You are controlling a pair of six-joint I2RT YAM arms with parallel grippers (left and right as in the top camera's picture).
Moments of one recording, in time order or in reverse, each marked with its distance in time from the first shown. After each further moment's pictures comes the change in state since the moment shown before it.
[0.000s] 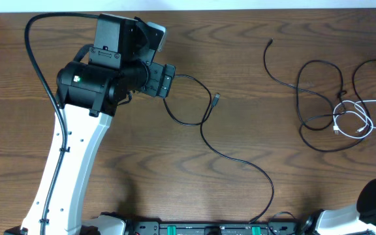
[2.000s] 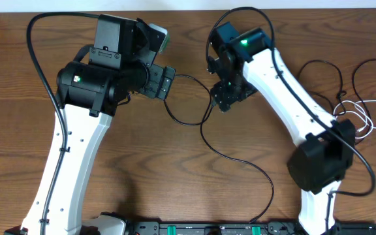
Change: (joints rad) left arm 0.000 0.000 0.000 -0.012 0.000 0.045; right arm 0.993 0.372 -0.017 -0.048 -0.185 -0.264
